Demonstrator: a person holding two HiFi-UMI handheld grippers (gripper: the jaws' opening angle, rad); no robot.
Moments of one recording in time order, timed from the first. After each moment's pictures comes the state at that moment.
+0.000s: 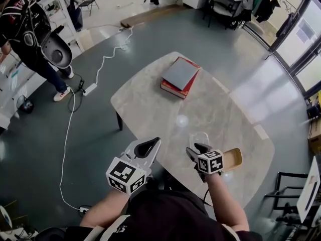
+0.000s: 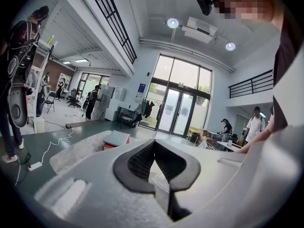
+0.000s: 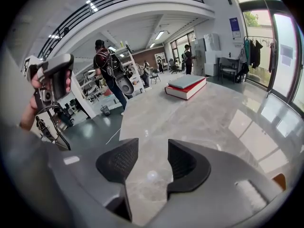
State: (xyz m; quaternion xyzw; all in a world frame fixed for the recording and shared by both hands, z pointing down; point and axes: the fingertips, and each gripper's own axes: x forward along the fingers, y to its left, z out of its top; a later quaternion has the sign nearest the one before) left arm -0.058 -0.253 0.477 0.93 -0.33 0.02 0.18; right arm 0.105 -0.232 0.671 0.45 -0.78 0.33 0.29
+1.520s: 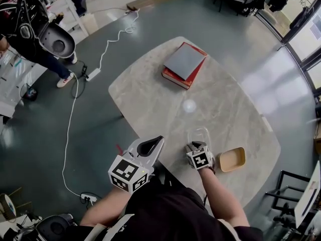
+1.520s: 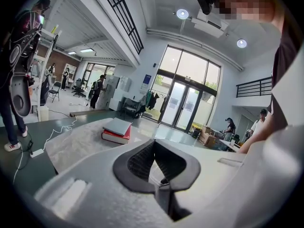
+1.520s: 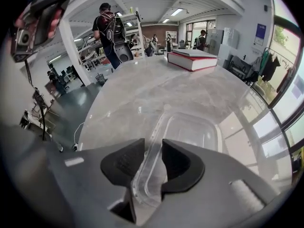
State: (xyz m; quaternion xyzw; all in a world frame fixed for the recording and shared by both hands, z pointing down) left arm -0.025 -0.264 0.522 0.91 -0.34 0.06 0.24; right arm 0.121 -0.226 0.780 0.39 -0.74 0.29 0.45
